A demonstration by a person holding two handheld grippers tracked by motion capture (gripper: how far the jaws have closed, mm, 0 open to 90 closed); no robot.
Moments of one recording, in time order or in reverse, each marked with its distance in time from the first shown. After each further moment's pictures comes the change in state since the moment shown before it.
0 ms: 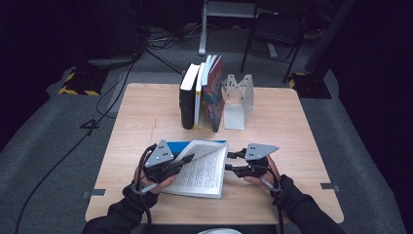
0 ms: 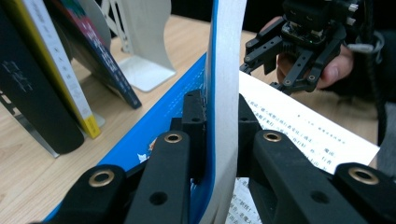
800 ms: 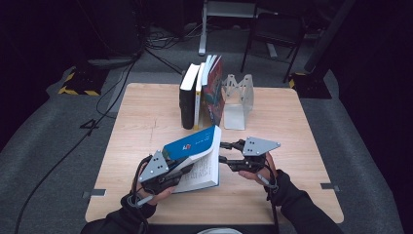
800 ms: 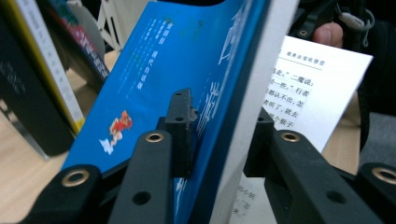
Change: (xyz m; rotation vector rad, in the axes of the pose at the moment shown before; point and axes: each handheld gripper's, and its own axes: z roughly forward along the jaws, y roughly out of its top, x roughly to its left) left arm -0.017 -0.023 -0.012 -0.073 -0.006 -0.020; right arm 0.014 0.049 -0.003 -0.118 -0.045 -0.085
